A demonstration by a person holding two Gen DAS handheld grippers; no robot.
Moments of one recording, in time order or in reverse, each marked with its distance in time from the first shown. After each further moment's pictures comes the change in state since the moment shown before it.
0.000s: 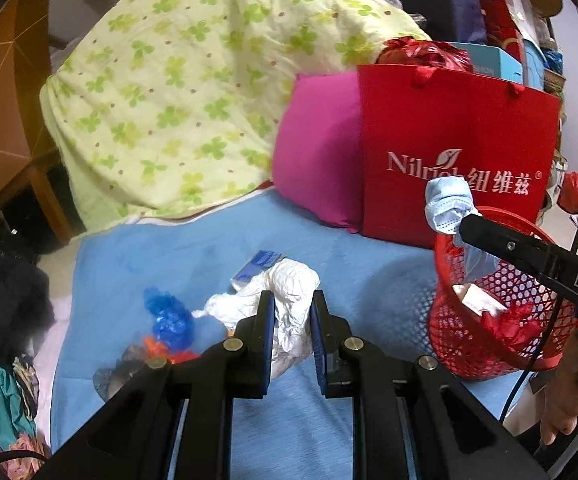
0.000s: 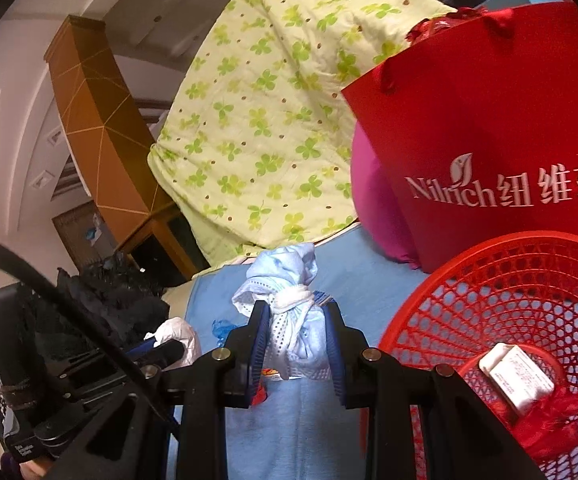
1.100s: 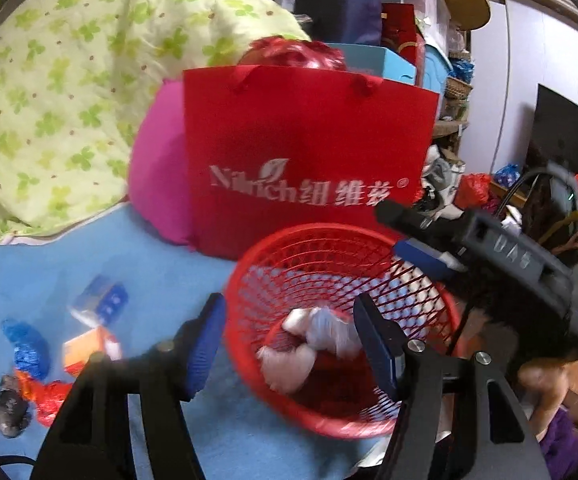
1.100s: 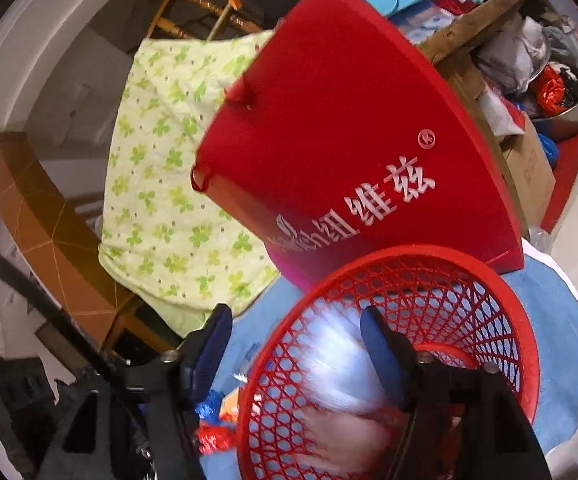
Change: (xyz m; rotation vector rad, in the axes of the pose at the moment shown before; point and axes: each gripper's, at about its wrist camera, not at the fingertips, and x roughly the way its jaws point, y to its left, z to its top) left arm 0.005 -0.107 0.020 0.036 -0.015 -0.405; right arm -0.075 -0.112 0.022 0.321 -0.164 -0.114
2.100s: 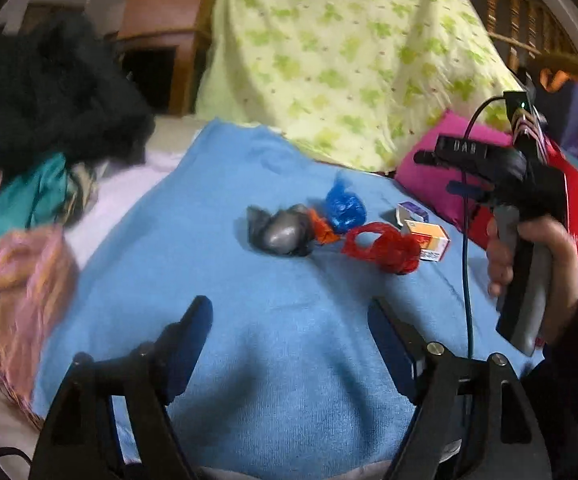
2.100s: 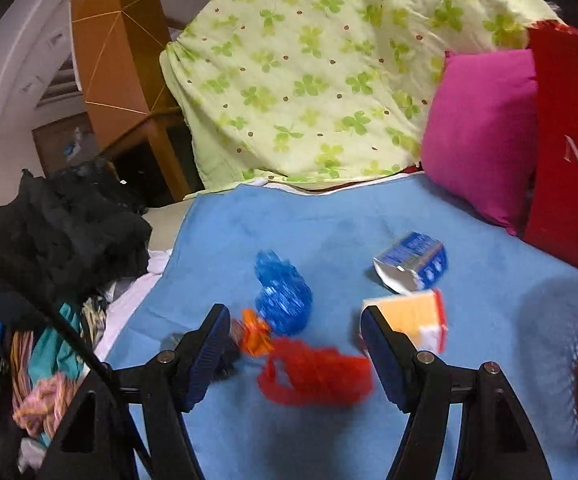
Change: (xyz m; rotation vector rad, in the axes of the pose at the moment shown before) left arm -0.196 0.252 -0.268 -0.573 -0.123 0.466; right arm 0.196 0.276 -0.237 -0.563 0.334 -0.028
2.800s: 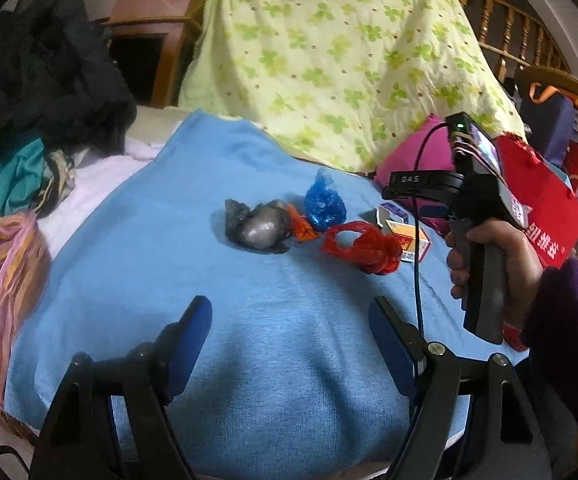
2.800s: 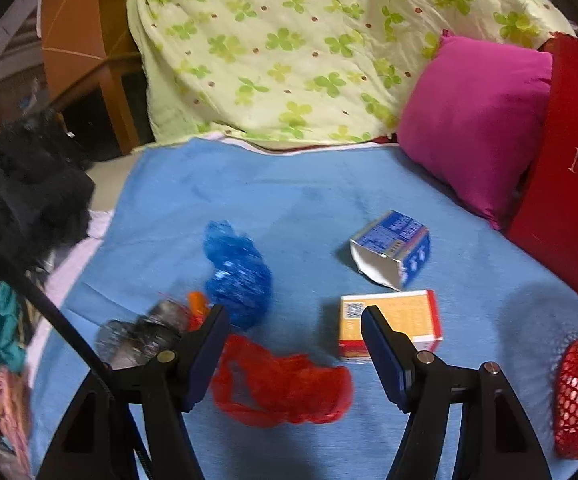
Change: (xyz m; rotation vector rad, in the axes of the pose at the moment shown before) left arm 0.007 -0.003 -0.002 0.015 -0.004 -0.097; right arm 0.056 -0.008 -0.001 -0.072 0.176 -0.228
